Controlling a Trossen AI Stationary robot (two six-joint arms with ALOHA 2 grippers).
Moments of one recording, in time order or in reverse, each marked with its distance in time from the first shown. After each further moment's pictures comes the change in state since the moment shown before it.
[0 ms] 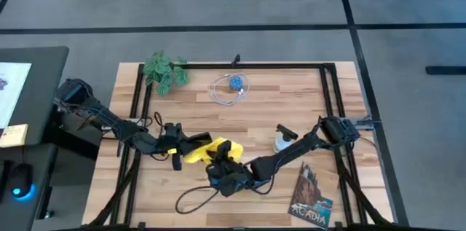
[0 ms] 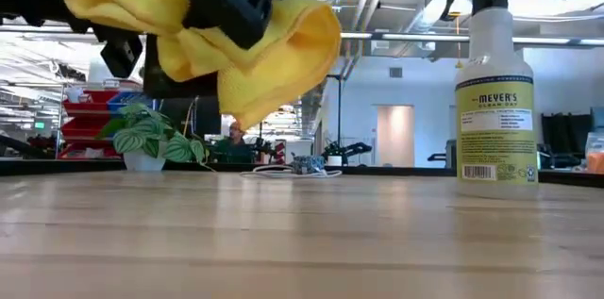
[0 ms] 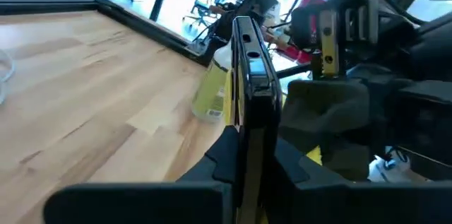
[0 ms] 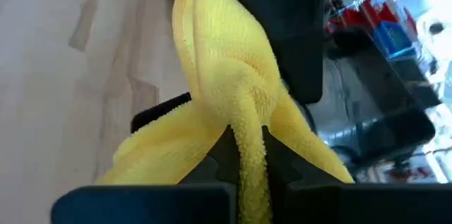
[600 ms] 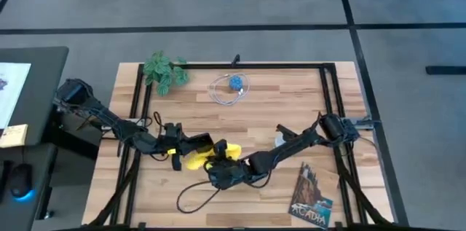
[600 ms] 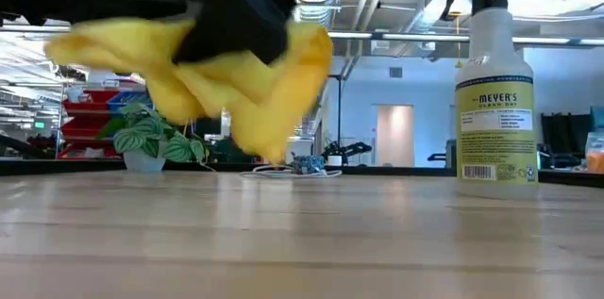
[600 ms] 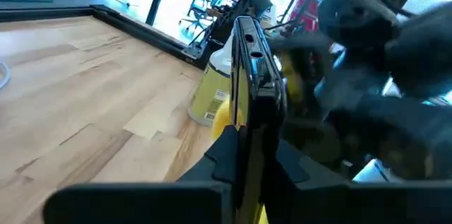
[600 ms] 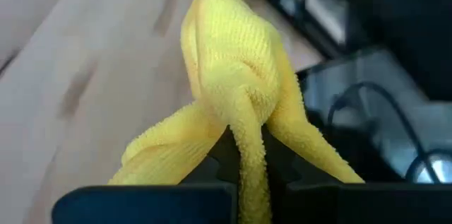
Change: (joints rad) left arm -0.001 0.001 -0.002 0.035 0.012 0.039; right arm -0.035 -0.002 0.002 -0.191 -0.274 0.151
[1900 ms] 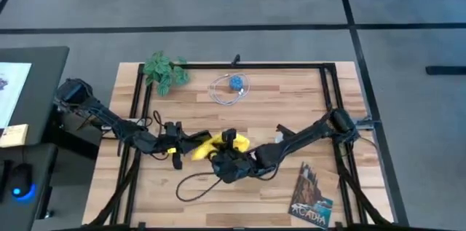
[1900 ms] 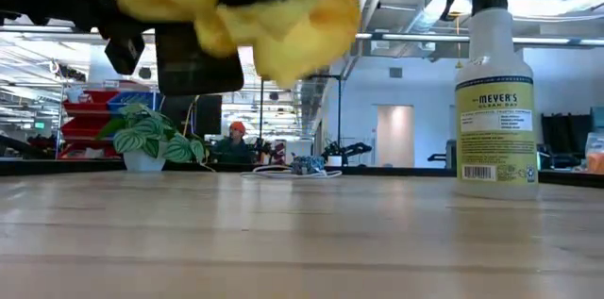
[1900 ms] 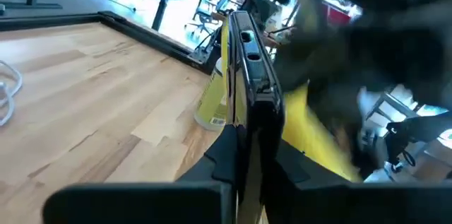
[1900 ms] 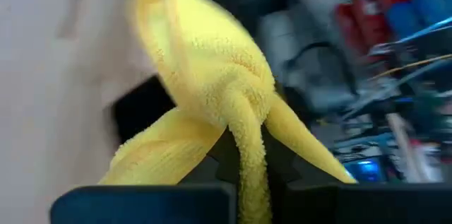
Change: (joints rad) left arm 0.000 -0.004 0.005 -0.035 -0.004 -0.005; right arm -0.043 -0.151 -0.003 -0.028 0.214 -0.008
